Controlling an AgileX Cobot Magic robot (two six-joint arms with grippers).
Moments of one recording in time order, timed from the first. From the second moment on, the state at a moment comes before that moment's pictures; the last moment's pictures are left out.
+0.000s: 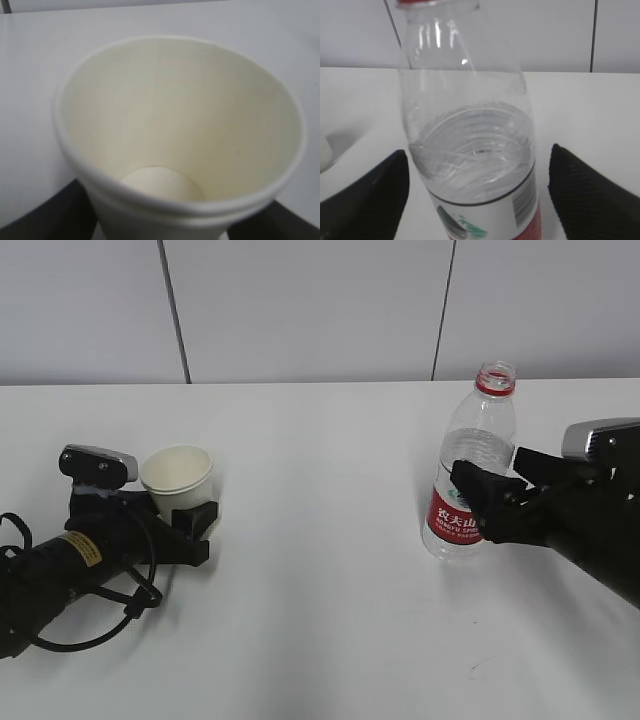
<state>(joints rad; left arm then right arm) -0.27 2.16 -0.63 0.26 -1.14 -0.19 0.17 1.77 -0.37 -0.21 -1.14 0.16</state>
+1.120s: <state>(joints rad) -0.27 2.16 -0.63 0.26 -1.14 -0.19 0.17 2.00 -0.57 -0.24 -1.15 0.16</state>
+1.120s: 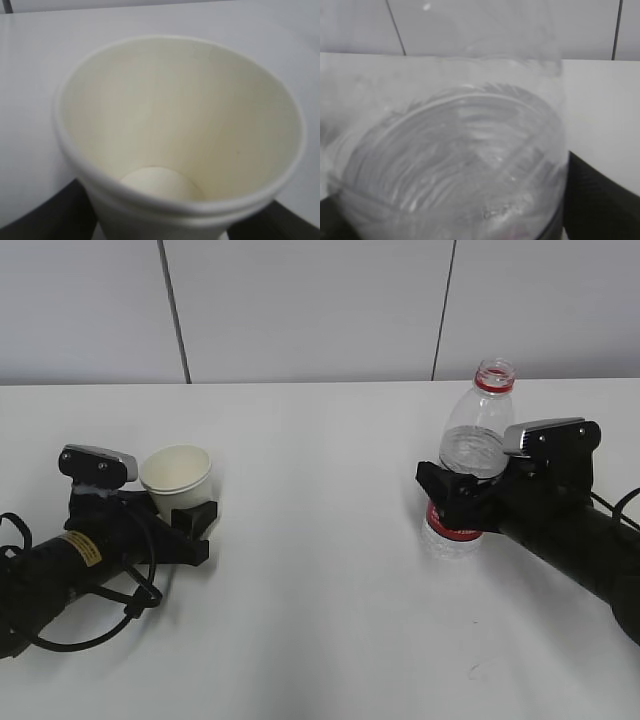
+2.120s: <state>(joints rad) -0.27 2.16 -0.63 0.45 -1.15 -0.19 0.17 2.00 -0.57 -0.24 -1.14 0.04</state>
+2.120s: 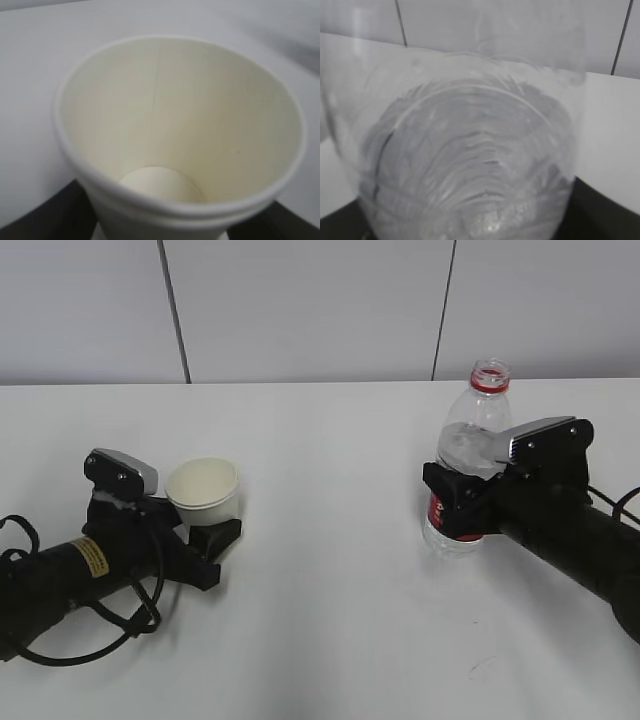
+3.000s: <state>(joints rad) -0.32 2.16 -0.73 0.66 -1.14 -0.30 0.17 1.79 -0.66 -0.43 -0.69 -0.05</state>
